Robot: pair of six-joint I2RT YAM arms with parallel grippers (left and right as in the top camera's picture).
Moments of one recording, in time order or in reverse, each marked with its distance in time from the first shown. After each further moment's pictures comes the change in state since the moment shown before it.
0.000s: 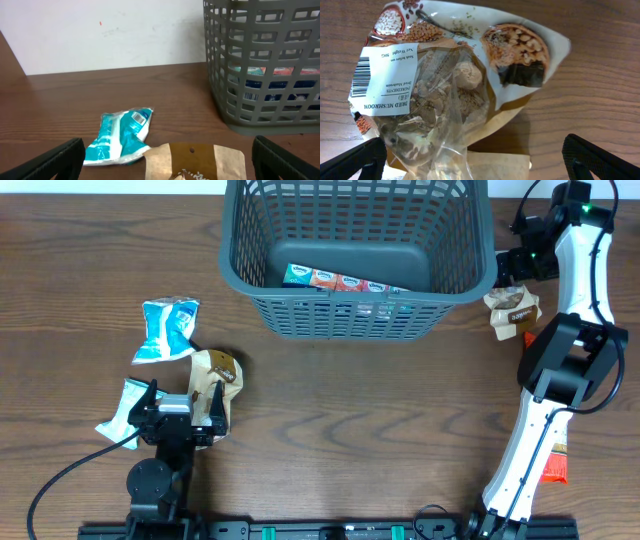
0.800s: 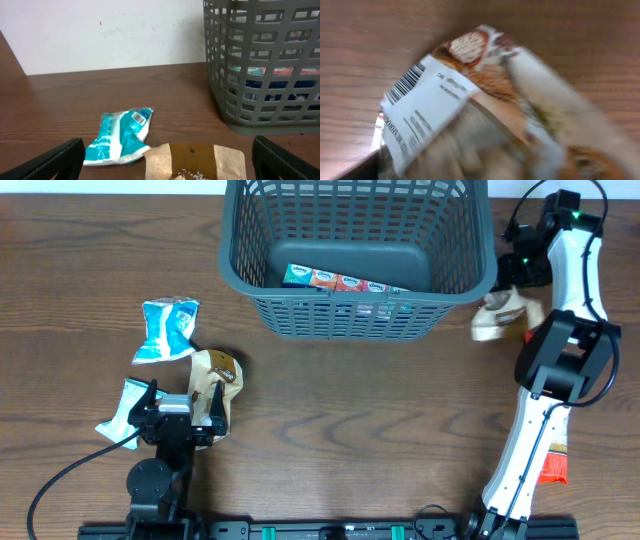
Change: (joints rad) left arm 0.000 0.000 0.000 0.000 0.000 0.000; right arm 0.002 0.050 0.002 0.013 -0.081 0.045
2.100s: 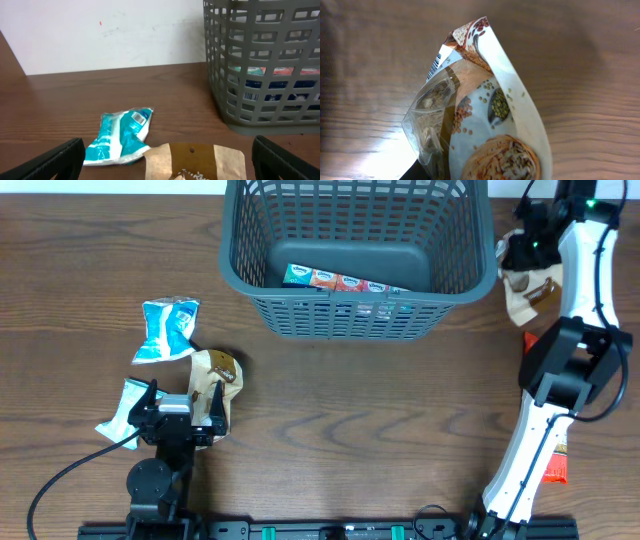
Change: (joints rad) left arm 0.000 0.000 0.000 0.000 0.000 0.000; right arm 0.008 -0.133 -0.006 0.043 0.003 0.015
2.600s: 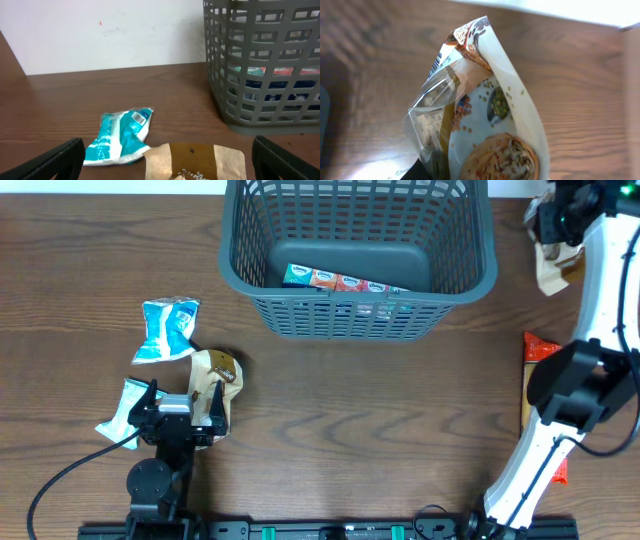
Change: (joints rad) left arm 0.000 0.000 0.000 0.000 0.000 0.000; right arm 0.000 -0.204 -0.003 0.077 0.098 0.015
